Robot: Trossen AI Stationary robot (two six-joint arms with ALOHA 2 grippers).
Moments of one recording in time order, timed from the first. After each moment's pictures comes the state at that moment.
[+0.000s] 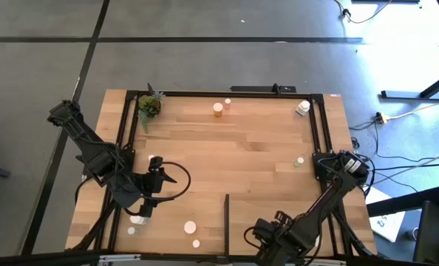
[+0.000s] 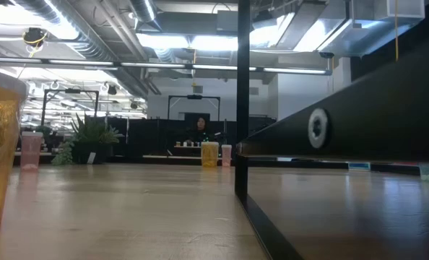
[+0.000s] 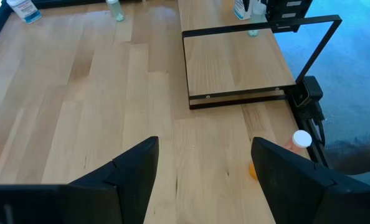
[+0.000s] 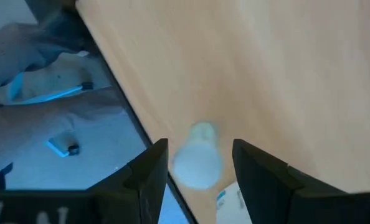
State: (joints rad) left arm -0.76 1.16 1.12 -0.75 -0.56 -0.46; right arm 0.83 2.00 1.74 -1.09 0.12 1.35
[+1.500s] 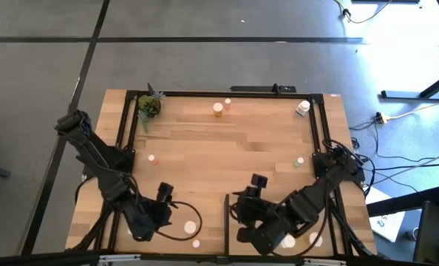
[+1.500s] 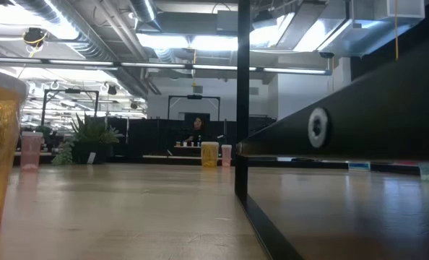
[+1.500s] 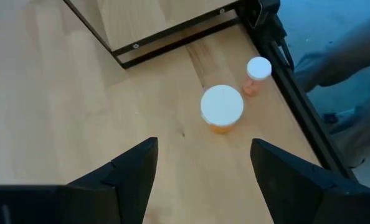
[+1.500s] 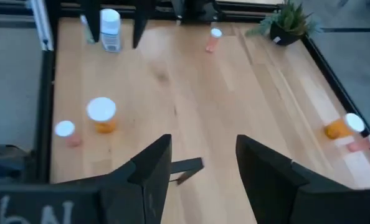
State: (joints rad) left arm -0.85 1.42 1.12 -0.69 -0.40 -0.37; right arm 0.69 2.00 2.18 -1.24 0.75 0.64
